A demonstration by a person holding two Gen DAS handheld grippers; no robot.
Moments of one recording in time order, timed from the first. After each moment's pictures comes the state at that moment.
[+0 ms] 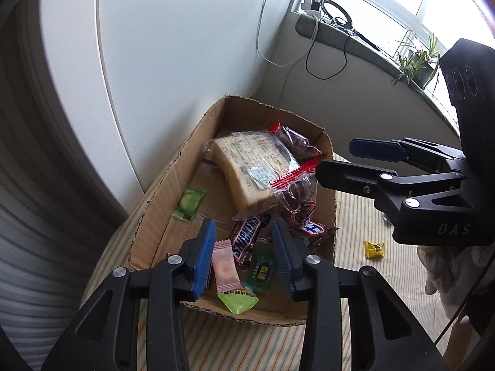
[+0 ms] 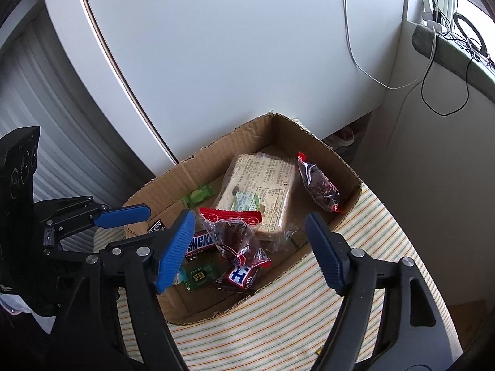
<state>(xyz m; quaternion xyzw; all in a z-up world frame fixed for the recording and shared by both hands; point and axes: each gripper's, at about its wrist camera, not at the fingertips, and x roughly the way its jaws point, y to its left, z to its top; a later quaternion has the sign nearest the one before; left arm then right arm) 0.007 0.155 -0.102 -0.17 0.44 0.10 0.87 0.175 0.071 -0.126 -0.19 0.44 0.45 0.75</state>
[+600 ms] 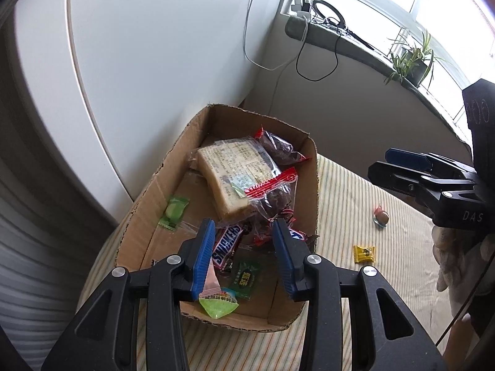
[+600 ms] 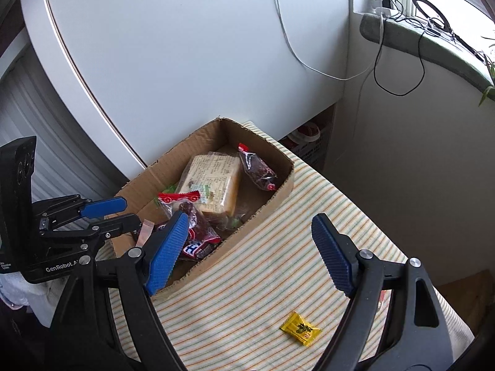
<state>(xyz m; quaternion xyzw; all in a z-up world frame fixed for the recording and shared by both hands) 0.018 0.141 -0.094 -0.16 0.44 0.09 0.88 0.198 -0.008 -0.108 -0.15 0.44 0.41 0.79</state>
